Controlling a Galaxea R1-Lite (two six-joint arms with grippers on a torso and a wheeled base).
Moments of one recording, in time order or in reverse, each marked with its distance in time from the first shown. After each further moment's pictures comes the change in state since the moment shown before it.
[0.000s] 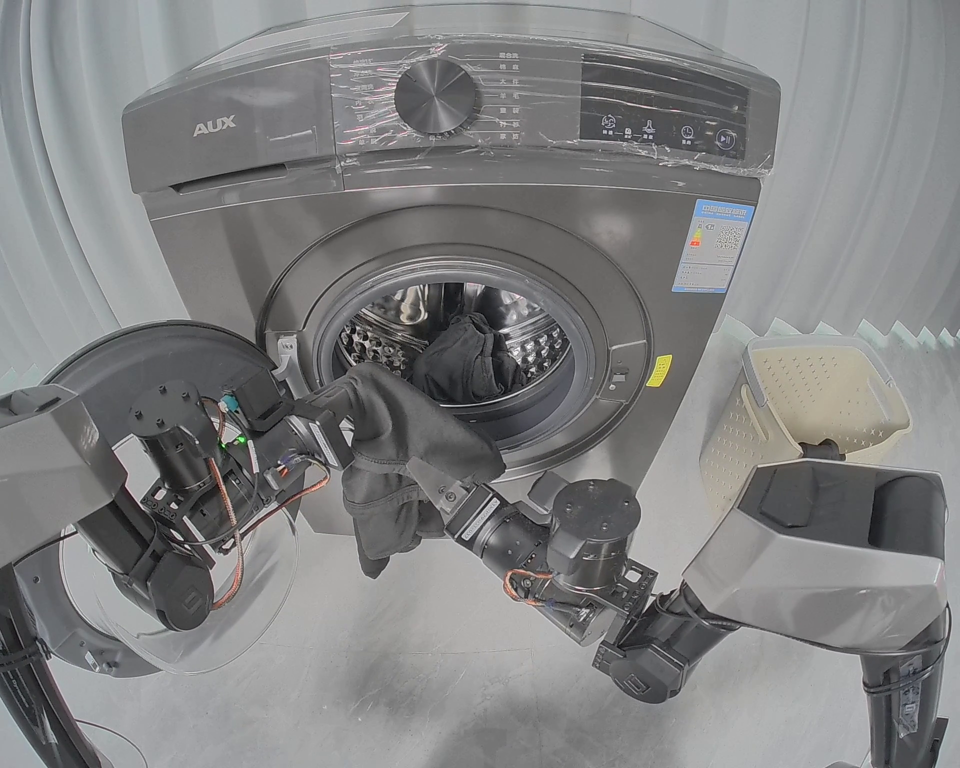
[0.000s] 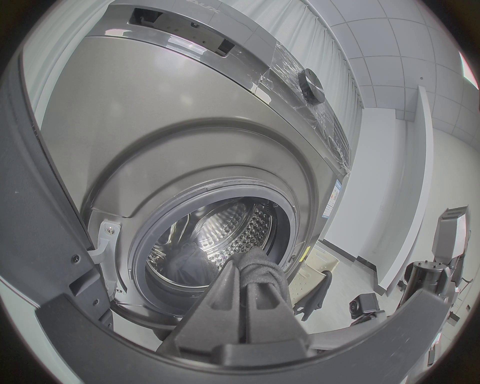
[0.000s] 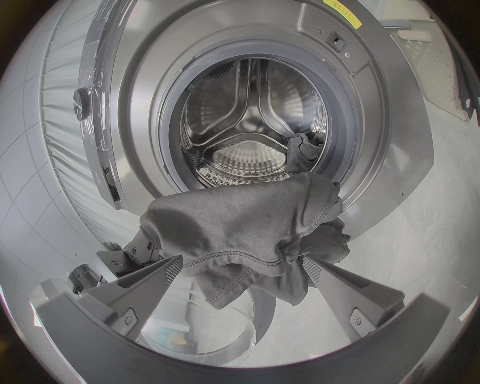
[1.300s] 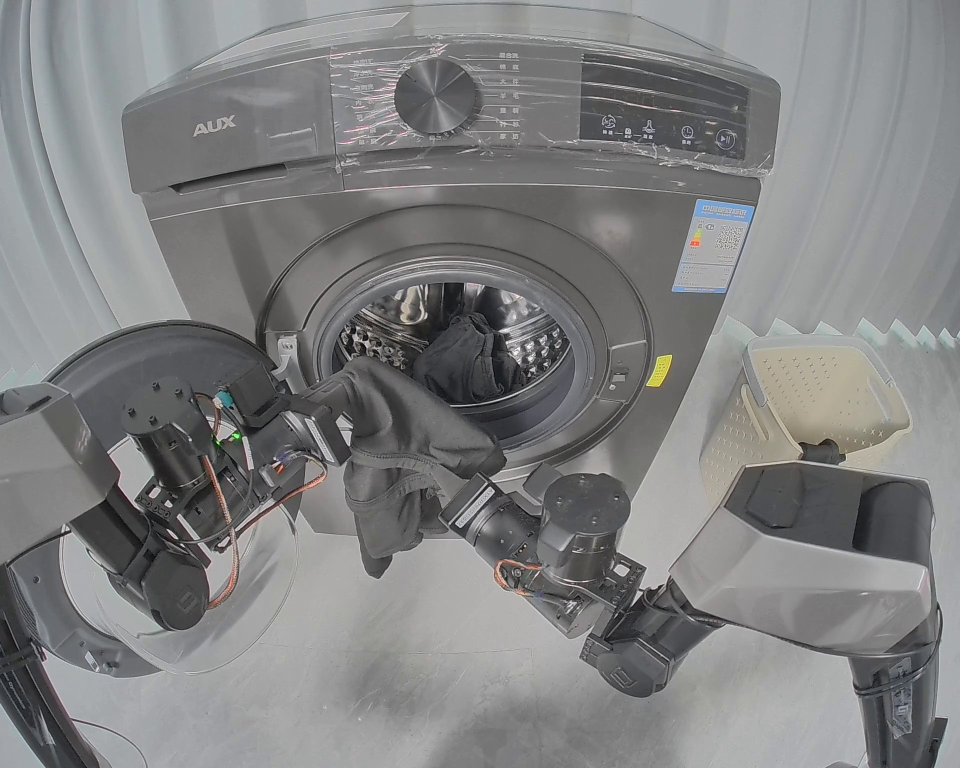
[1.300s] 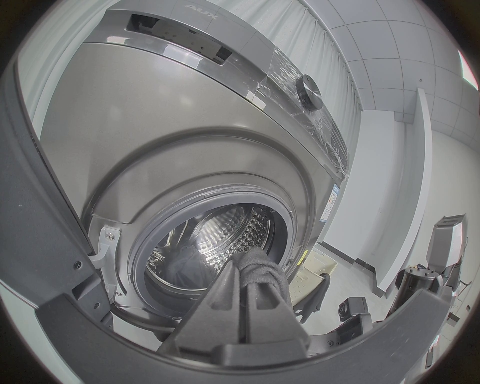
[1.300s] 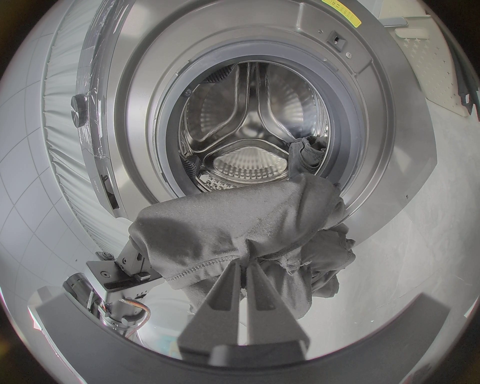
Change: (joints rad) left arm -0.001 -0.021 0.006 0.000 -0.001 -0.008; right arm -0.005 0.035 -0.067 -0.003 -0.029 0.011
